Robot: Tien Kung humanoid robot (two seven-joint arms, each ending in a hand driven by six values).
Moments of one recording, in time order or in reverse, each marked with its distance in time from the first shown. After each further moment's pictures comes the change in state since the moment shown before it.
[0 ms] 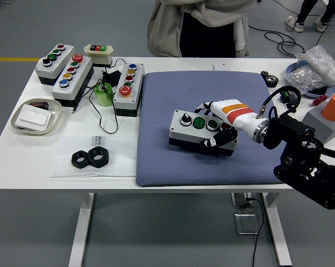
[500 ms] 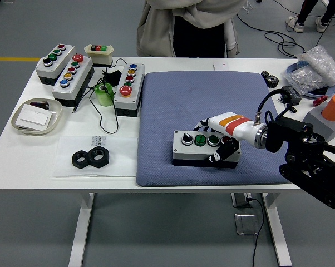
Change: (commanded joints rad) left arm -0.006 -0.002 0.002 0.001 -0.009 -0.001 -0.001; right arm -0.008 -0.001 0.046 -0.036 -0.060 0.194 0.089
